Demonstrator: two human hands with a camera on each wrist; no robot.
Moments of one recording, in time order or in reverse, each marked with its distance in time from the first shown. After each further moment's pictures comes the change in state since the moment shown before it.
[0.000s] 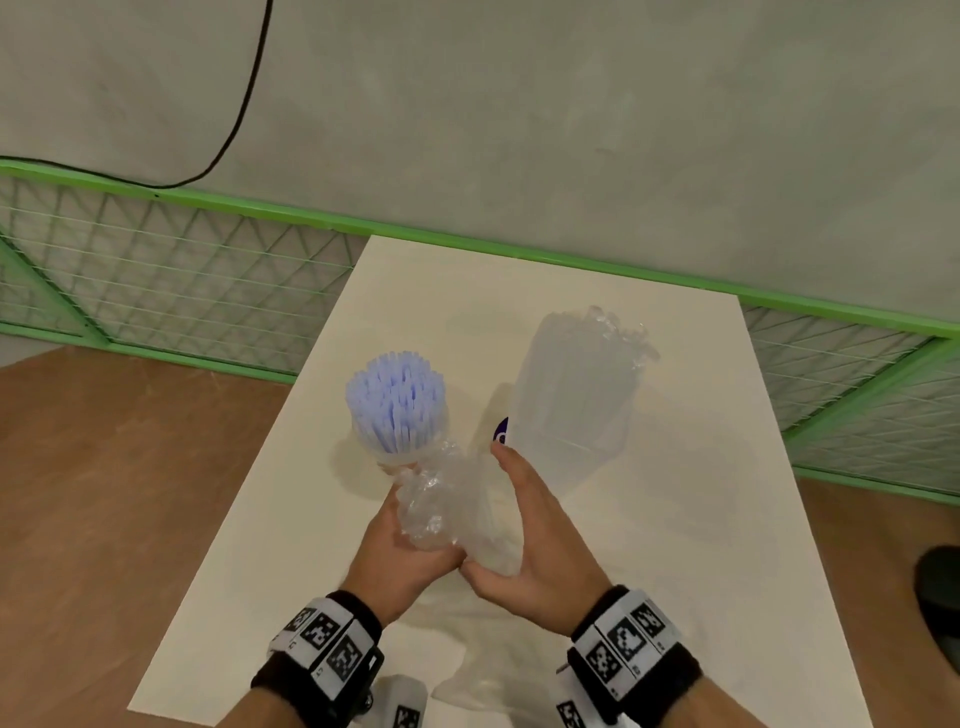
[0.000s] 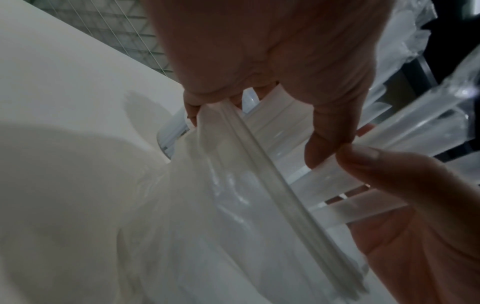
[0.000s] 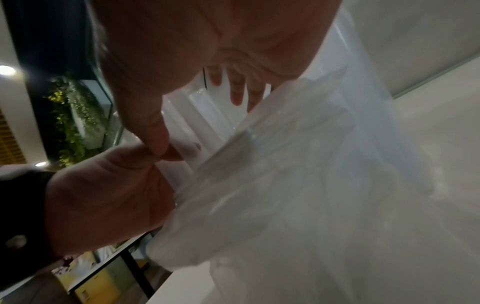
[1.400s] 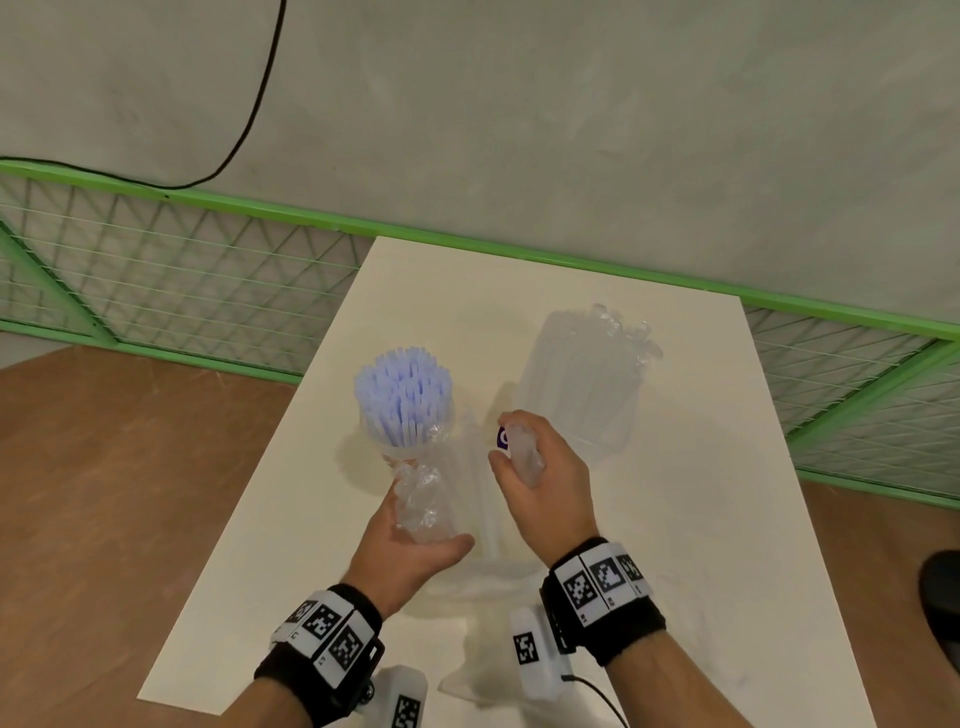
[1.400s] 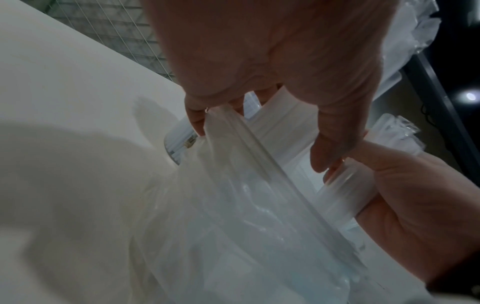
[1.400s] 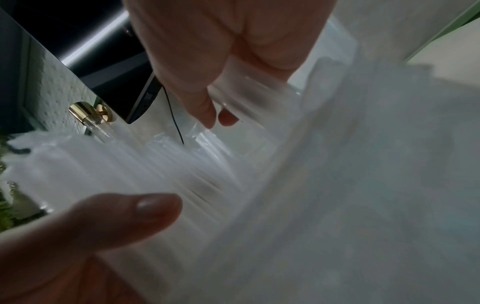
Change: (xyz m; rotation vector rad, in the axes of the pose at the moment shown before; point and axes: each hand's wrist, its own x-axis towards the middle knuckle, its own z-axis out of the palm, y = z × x) left_hand -0.011 0.013 0.002 -0.032 0.096 -0.098; right_hand 0.037 -0.005 0.000 0.176 0.357 0.174
